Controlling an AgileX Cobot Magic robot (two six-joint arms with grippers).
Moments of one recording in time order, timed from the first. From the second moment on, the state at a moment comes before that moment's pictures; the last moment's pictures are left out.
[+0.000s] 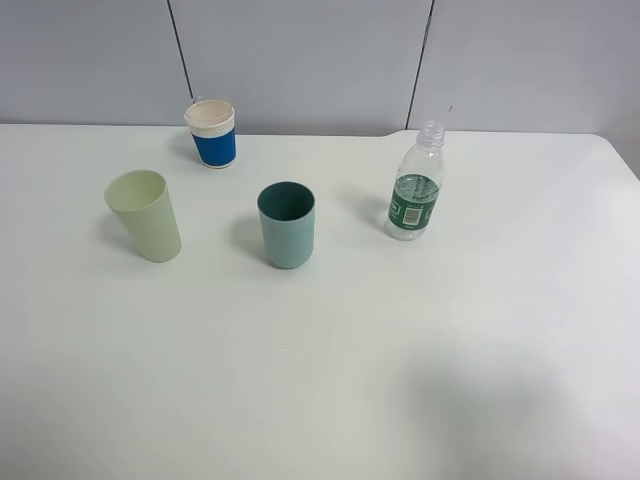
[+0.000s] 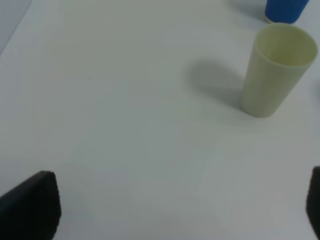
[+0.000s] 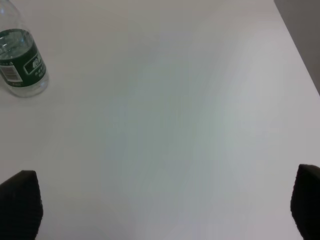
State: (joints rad) left arm 0.10 0.00 -0.50 0.01 1.05 -0.06; right arm -0.07 0.00 -0.50 0.00 1.07 -0.03
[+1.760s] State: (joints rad) left arm 0.08 0.07 -0.50 0.01 1.05 -0.06; right arm -0.07 0.00 -0.50 0.00 1.06 -0.03
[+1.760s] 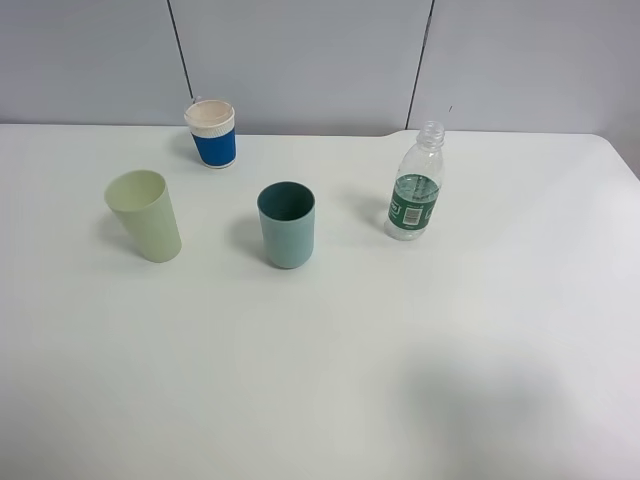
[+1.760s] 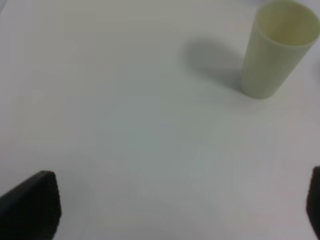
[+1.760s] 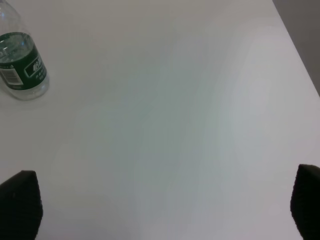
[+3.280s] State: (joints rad) left arm 0.08 0.07 -0.50 0.01 1.05 -0.06; right arm -0.07 0.00 -0.50 0.00 1.06 -0.03
